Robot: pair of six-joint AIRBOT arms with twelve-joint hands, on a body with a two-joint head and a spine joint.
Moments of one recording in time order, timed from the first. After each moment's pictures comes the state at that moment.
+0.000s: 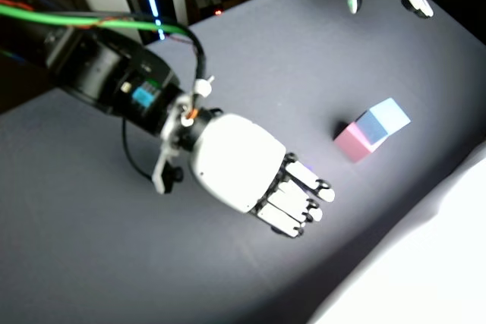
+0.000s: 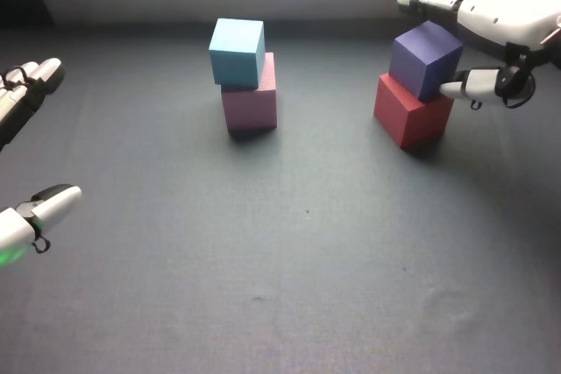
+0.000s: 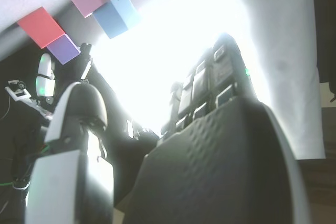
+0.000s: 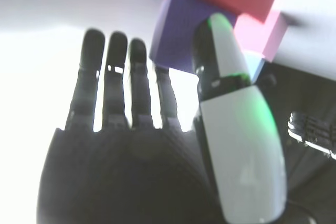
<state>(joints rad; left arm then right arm) 1.24 -0.98 1.05 -0.48 -1.52 0.61 -0.43 -1.19 1.36 0.57 0.41 -1.45</state>
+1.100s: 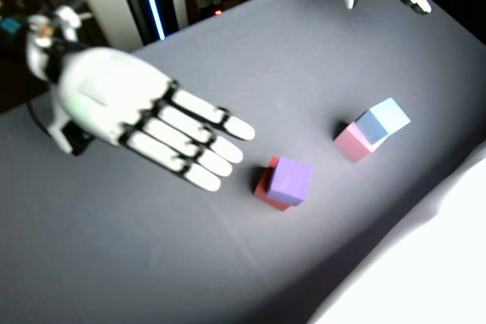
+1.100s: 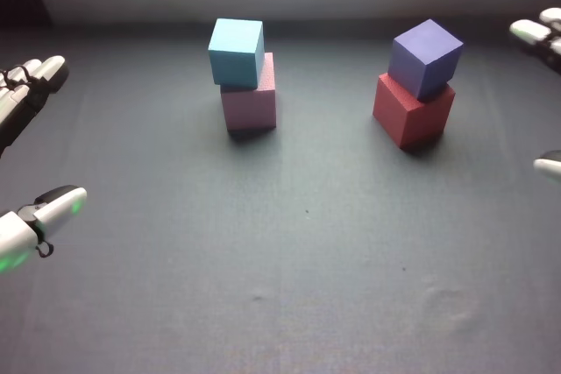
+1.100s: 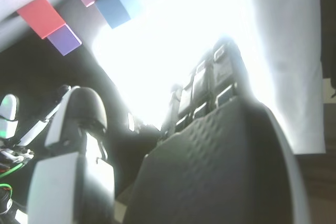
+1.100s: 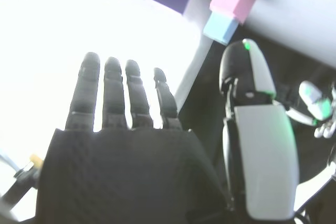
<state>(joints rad) 1.25 -0.97 1.03 -0.43 -1.57 0.60 -1.00 -0.80 0.85 0.38 1.22 -1.15</state>
